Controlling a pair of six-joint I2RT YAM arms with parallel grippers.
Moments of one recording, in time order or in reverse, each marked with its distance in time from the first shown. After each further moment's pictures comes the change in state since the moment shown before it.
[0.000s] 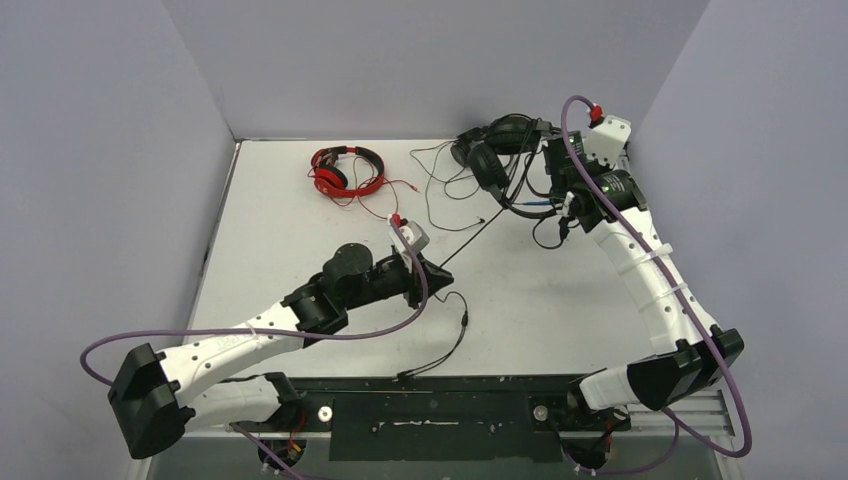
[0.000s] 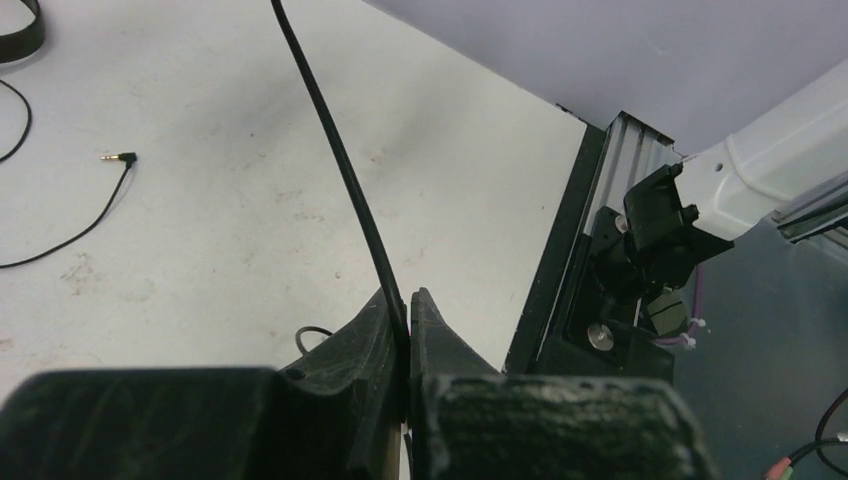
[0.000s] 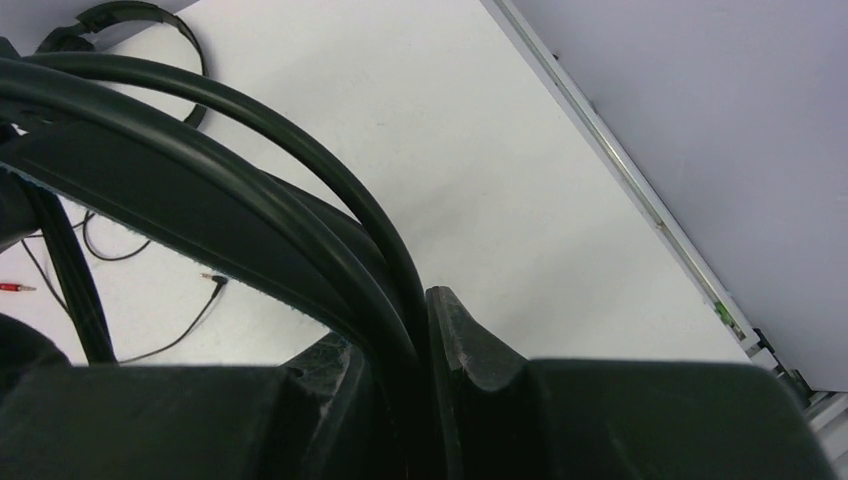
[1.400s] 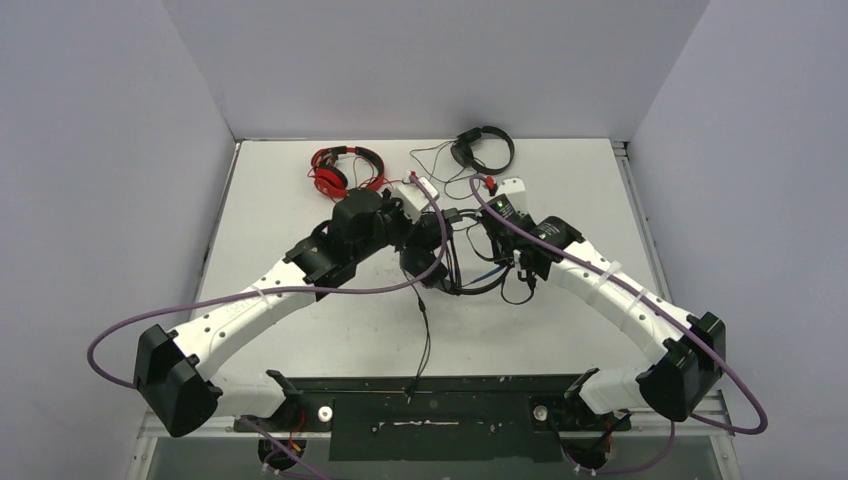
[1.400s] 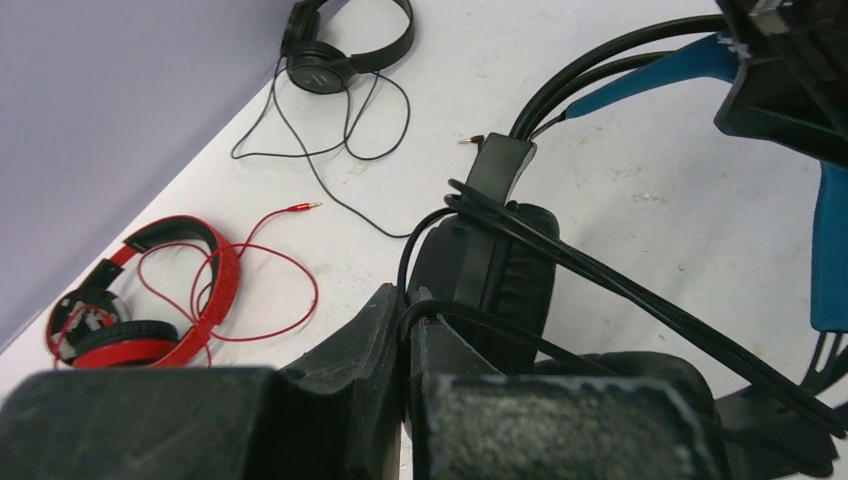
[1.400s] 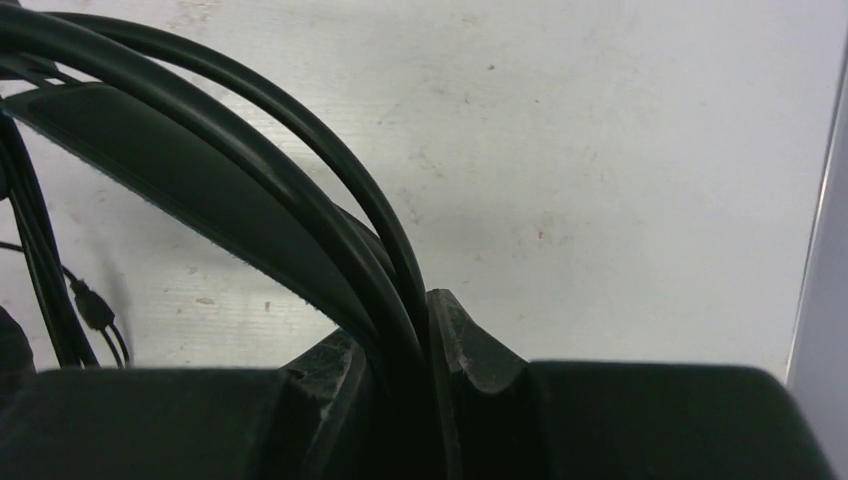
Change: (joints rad) left arm 0.123 0.148 0.381 -0.413 -0.351 0.539; right arm 0.311 -0.032 -0.377 0.107 -0.267 -0.206
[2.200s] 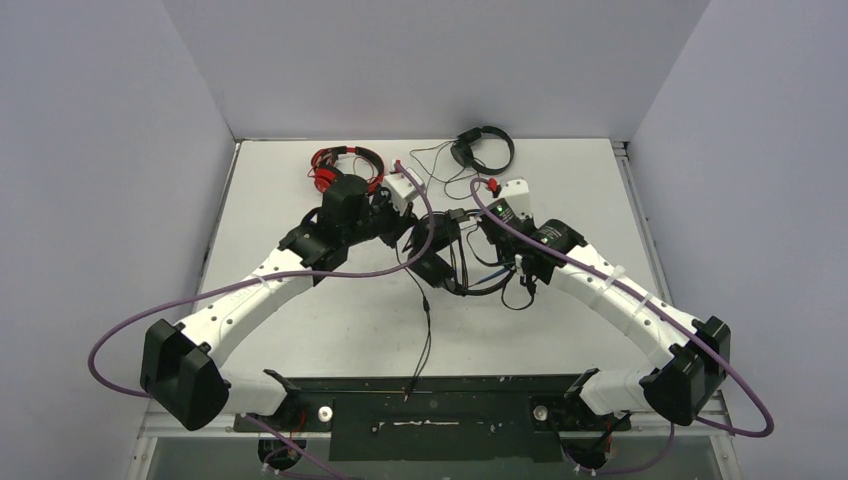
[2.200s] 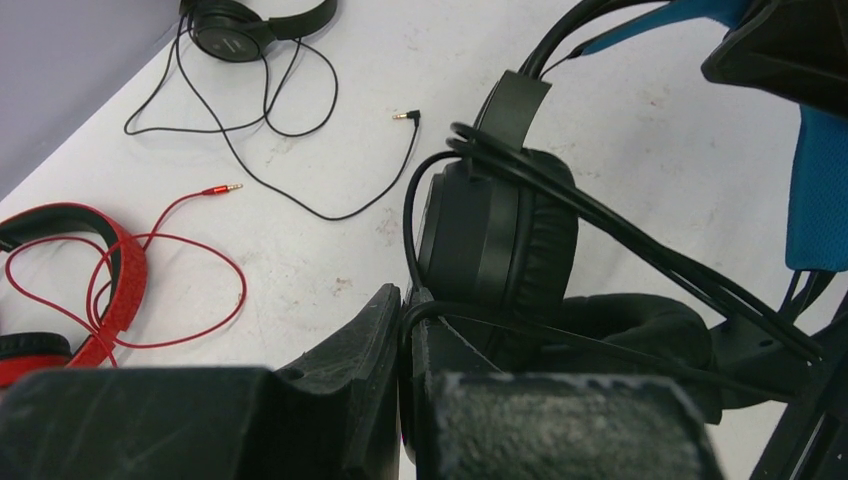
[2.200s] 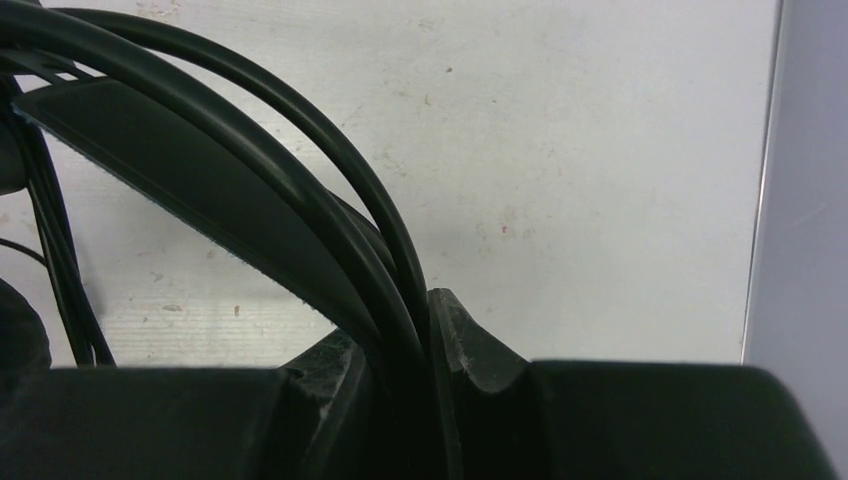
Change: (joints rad) left arm 0.182 0.058 -0.001 -0.008 0.350 -0.096; right arm 0.042 -0.037 0.000 -0.027 0.068 0.000
